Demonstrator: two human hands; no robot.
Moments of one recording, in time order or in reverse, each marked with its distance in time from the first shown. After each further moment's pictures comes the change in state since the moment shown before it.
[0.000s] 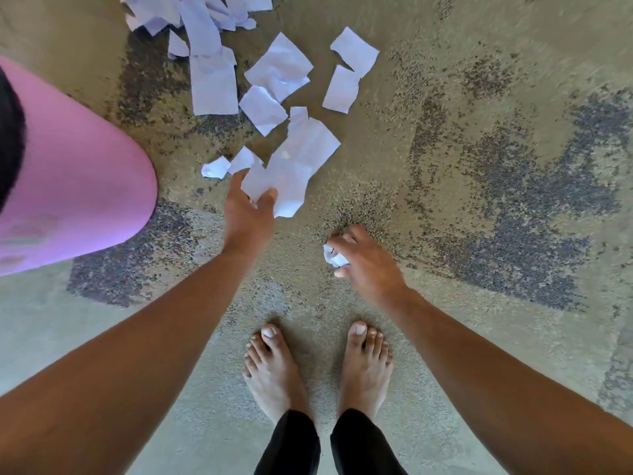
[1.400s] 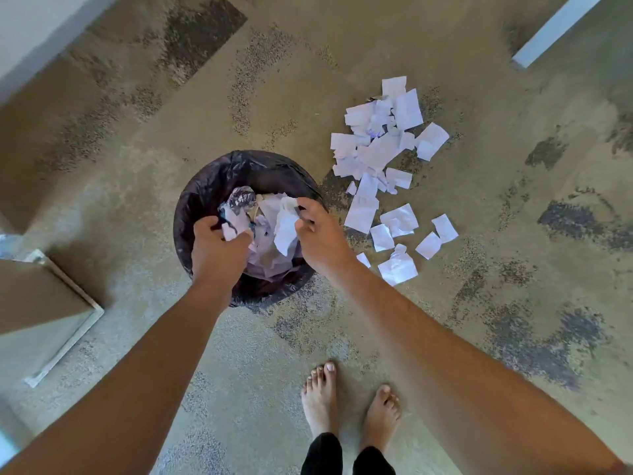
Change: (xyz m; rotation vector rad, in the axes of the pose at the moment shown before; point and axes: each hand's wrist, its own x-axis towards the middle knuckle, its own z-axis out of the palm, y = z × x) left_hand -0.044 0.168 -0.331 -0.205 0.446 -0.515; right_hand 0.093 -0.384 -0.209 0.671 -0.154 -0.024
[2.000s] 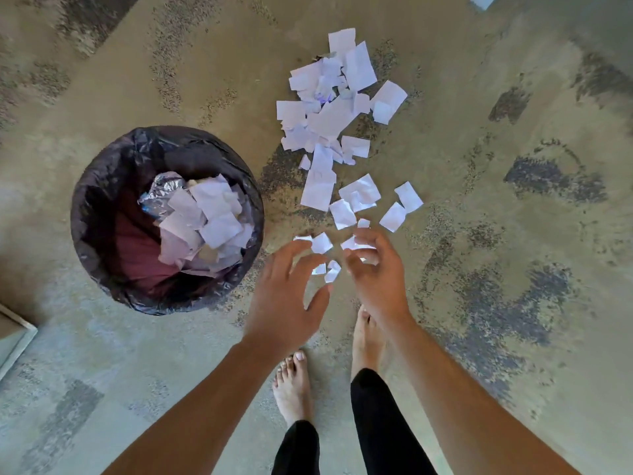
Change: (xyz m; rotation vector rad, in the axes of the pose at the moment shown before) left_hand -0.097 -0.060 0.122 0.468 -0.355 1.052; right_hand -0.065 0.137 -0.096 0.173 0.482 0.056
